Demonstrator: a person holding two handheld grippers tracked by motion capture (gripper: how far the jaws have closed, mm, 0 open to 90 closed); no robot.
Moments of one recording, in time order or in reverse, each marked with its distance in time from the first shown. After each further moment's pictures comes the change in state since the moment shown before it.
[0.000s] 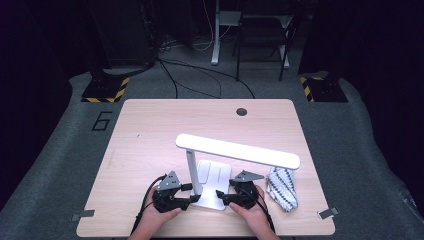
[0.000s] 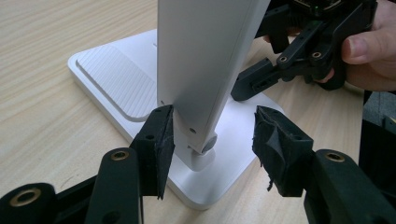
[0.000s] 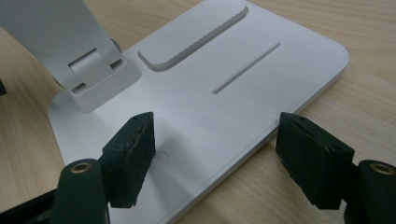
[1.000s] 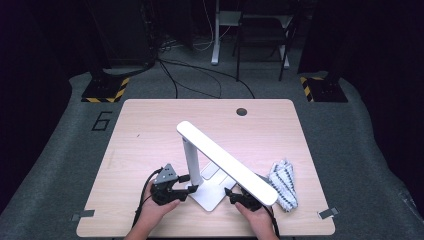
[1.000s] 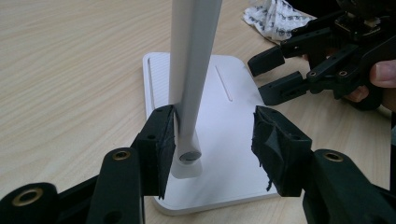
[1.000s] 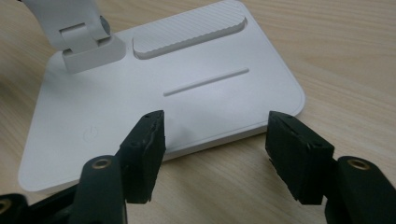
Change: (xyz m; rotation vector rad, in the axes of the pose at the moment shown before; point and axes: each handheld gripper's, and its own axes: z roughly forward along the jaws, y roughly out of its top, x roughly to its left) left arm 0.016 0.010 -0.002 -0.062 0.068 -0.018; right arm -0.005 -0.009 -0.018 -0.014 -0.122 0.050
